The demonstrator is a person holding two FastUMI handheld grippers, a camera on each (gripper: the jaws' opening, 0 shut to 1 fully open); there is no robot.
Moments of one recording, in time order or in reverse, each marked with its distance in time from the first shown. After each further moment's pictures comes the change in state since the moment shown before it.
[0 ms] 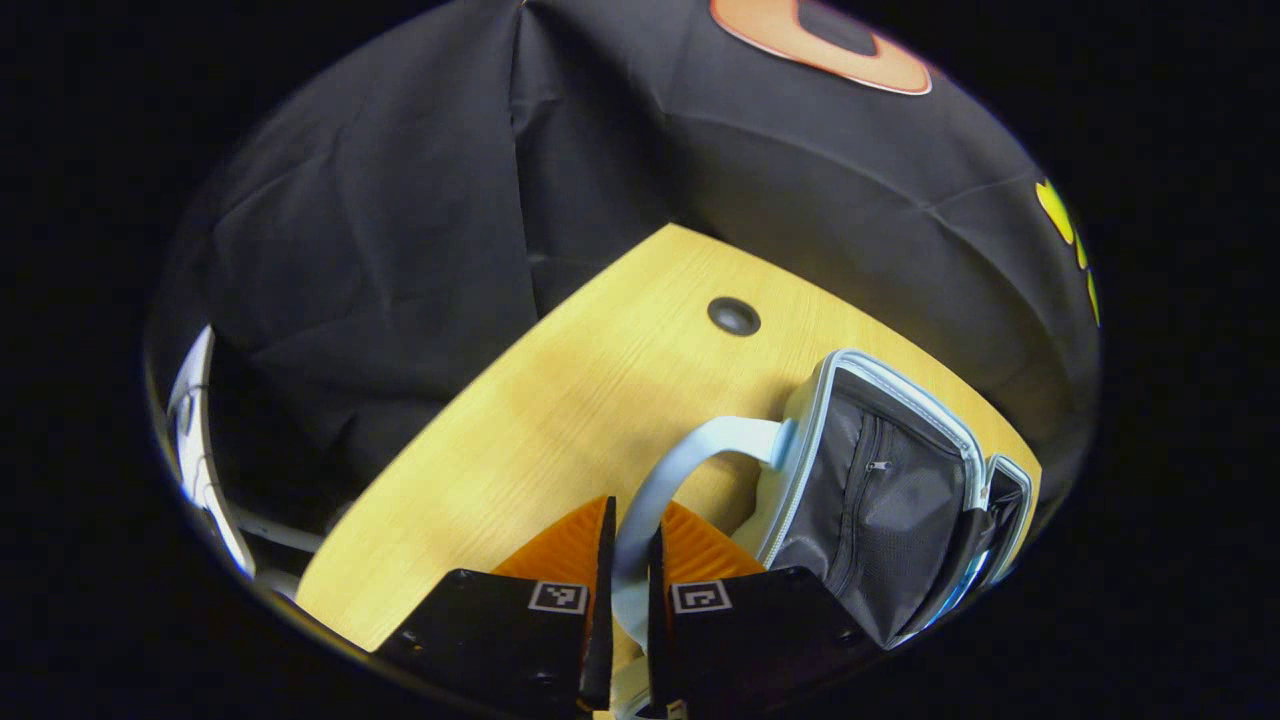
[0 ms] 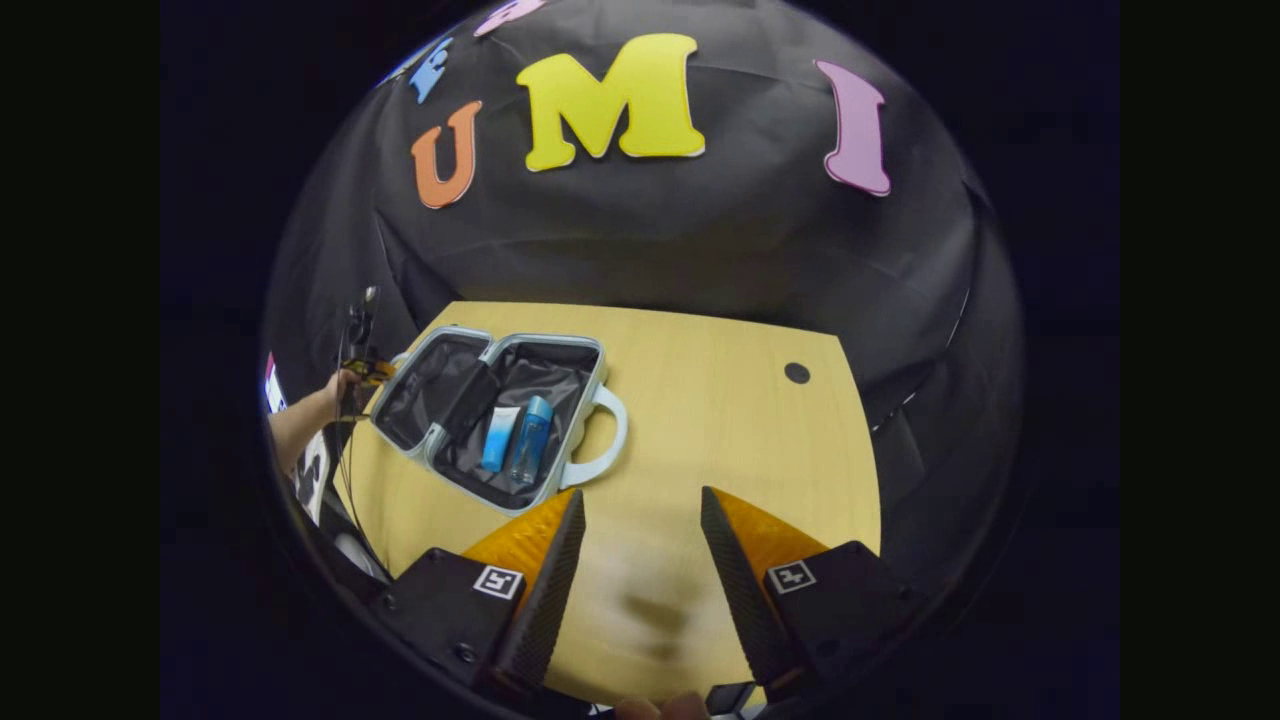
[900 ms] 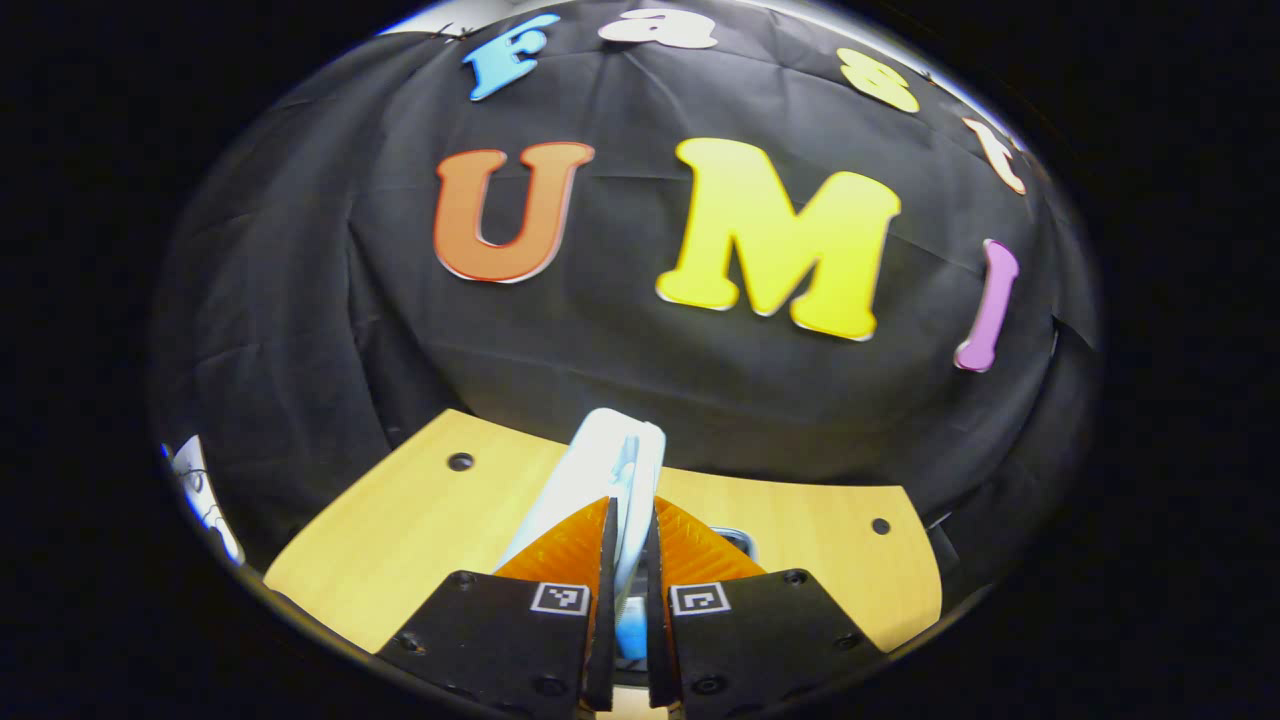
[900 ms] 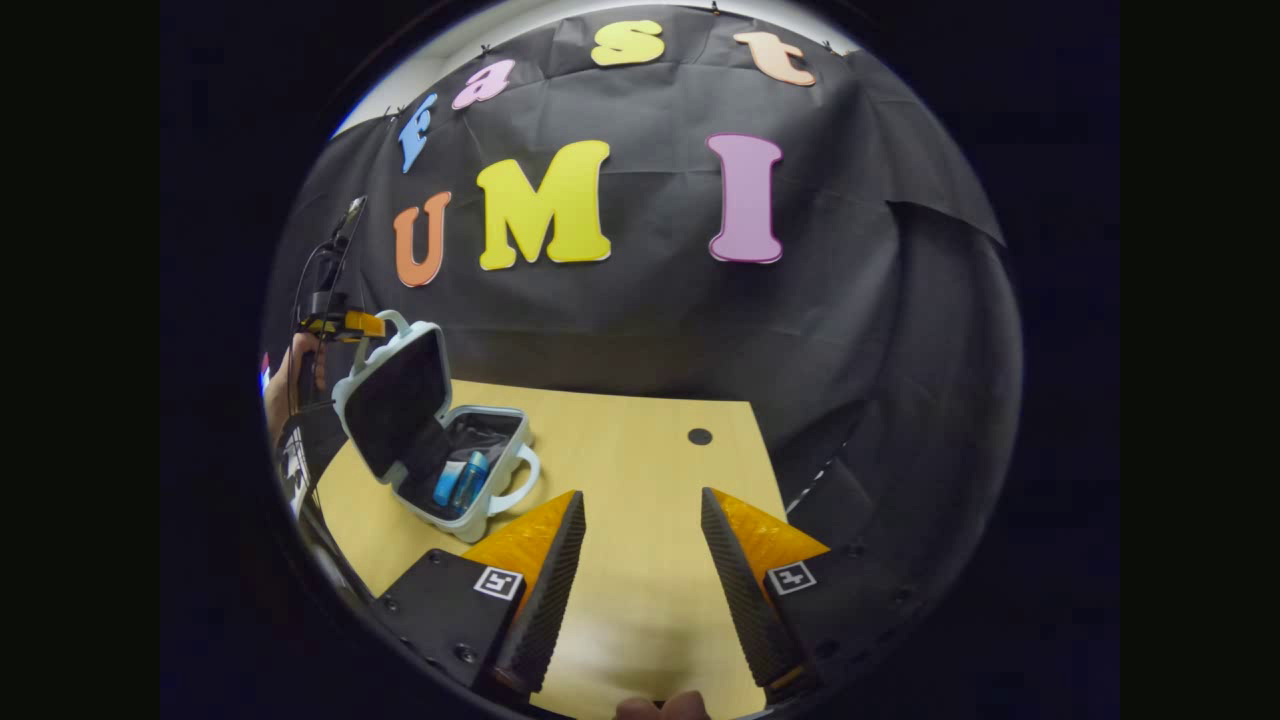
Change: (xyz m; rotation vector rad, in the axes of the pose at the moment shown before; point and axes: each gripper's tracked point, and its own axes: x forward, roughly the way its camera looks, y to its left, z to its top) left arm -0.282 -0.354 -0.004 0.184 -0.417 -0.327; right arm -0.095 -0.131 -0.005 0.049 -0.303 -0.155
